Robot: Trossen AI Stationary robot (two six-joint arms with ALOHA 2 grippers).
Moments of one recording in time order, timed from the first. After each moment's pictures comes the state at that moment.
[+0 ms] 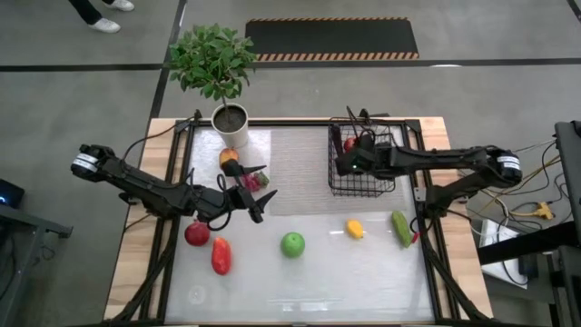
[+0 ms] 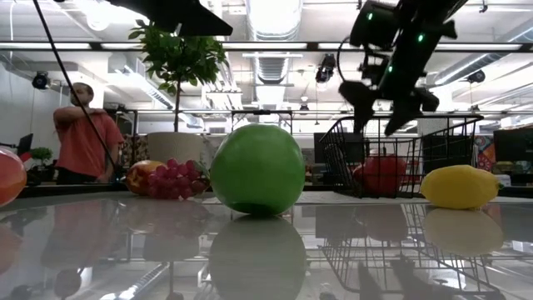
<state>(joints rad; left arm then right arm) -0.31 1.19 0.70 0.38 -0.87 0.45 -0.22 1.33 0.87 -0.61 0.62 0.83</state>
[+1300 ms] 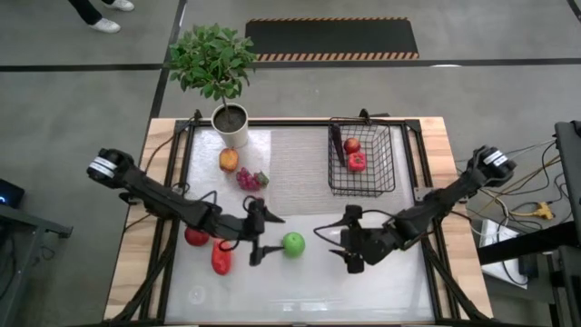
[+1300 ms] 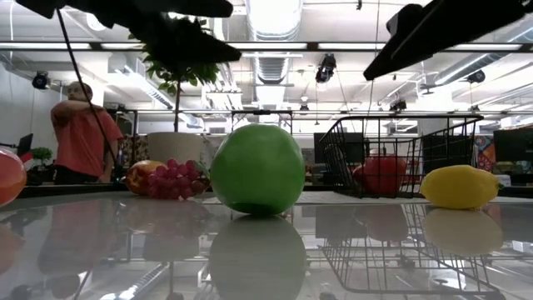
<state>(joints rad) -0.41 1.42 0.72 0.36 -0.36 -0.25 0.56 1.44 0.87 -0.22 0.52 0.25</state>
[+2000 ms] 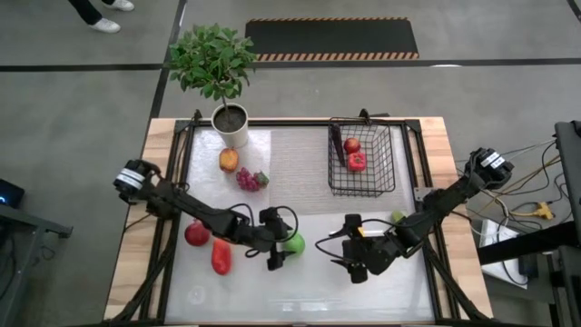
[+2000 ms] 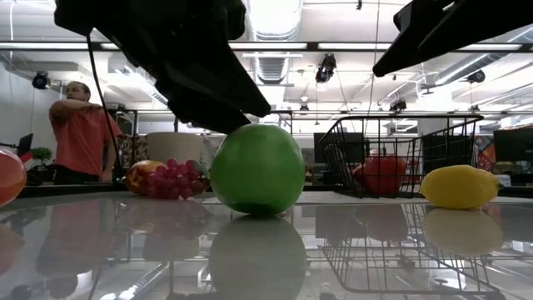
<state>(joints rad) -0.37 1.69 0.93 0.11 -0.32 -0.45 0.63 1.47 0.86 -0.17 0.52 0.24</state>
